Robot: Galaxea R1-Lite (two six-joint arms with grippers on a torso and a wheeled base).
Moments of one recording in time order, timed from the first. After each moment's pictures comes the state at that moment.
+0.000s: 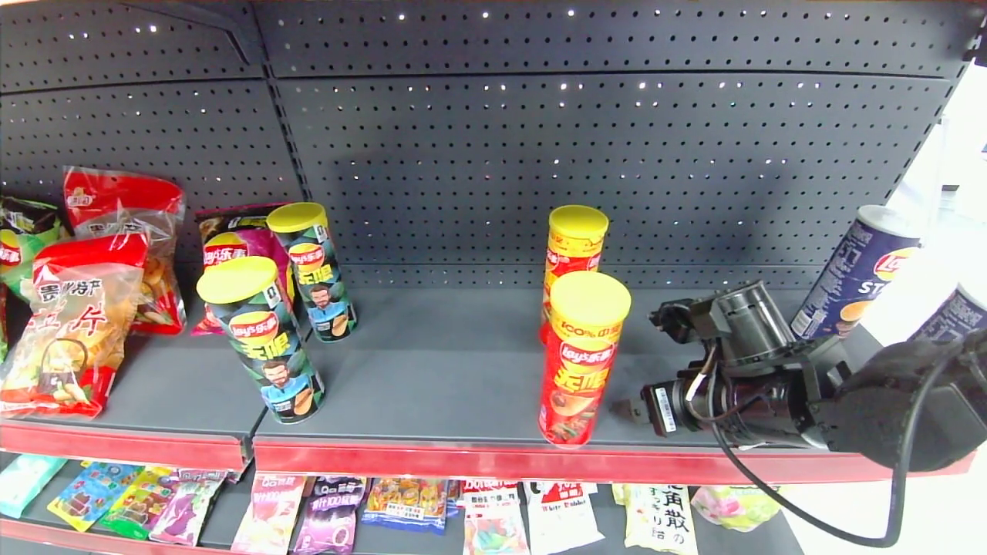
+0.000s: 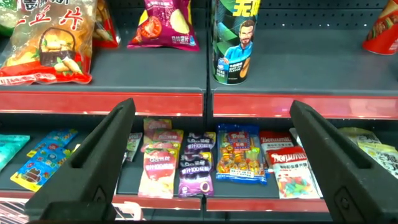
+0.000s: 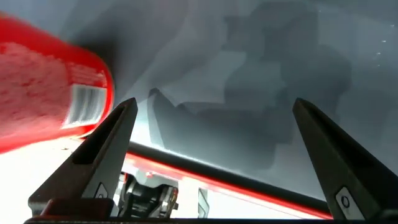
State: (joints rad) left arm 0.00 0.00 0.00 0.00 0.00 0.00; right arm 0.51 1.80 -0.79 -0.18 -0.19 0.18
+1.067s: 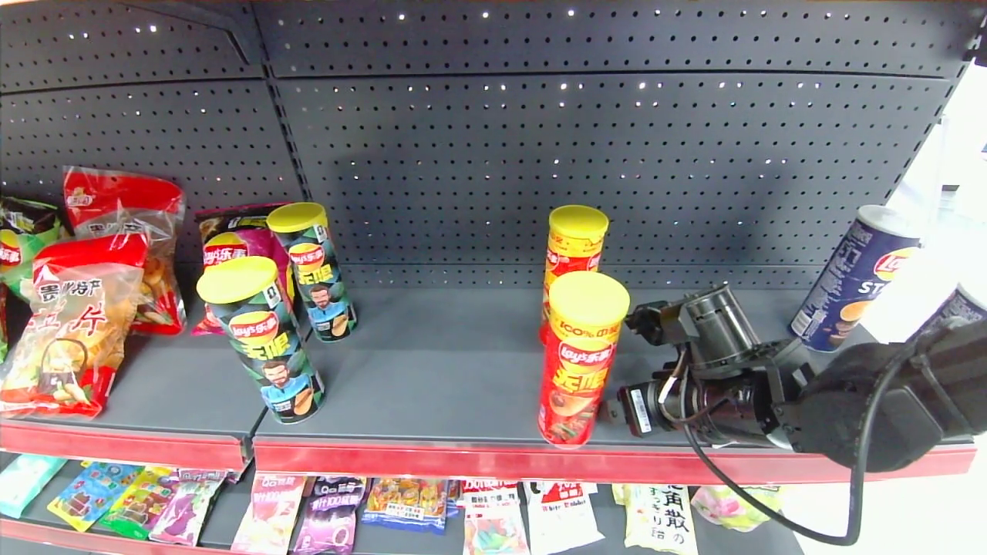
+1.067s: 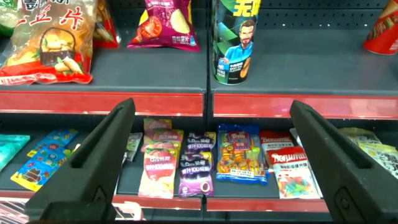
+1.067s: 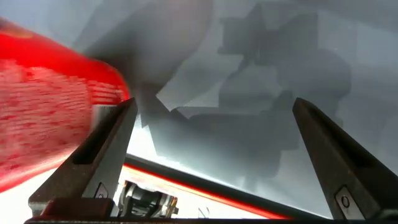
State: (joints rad) left arm 0.00 0.00 0.00 0.00 0.00 0.00; right arm 0.56 1.85 -0.83 -0.21 -0.20 0.19
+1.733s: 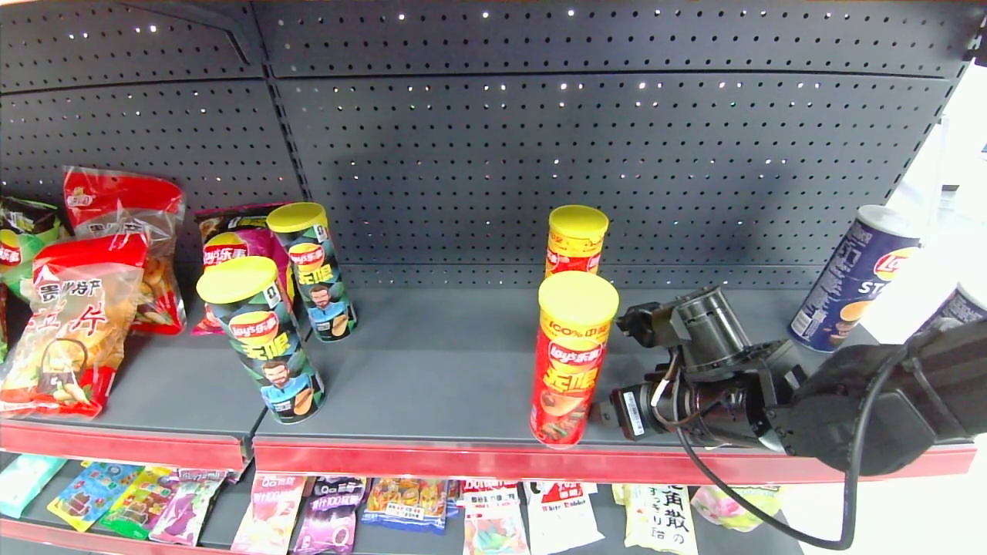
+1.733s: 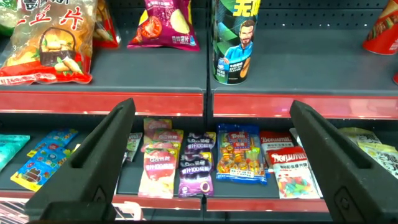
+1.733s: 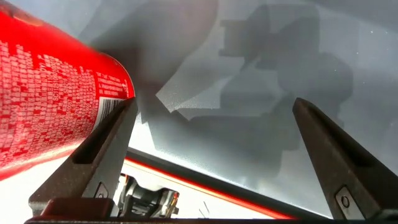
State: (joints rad) left arm 0.00 0.00 0.00 0.00 0.00 0.00; right arm 0.59 1.86 -0.84 -0.21 -0.20 0.19
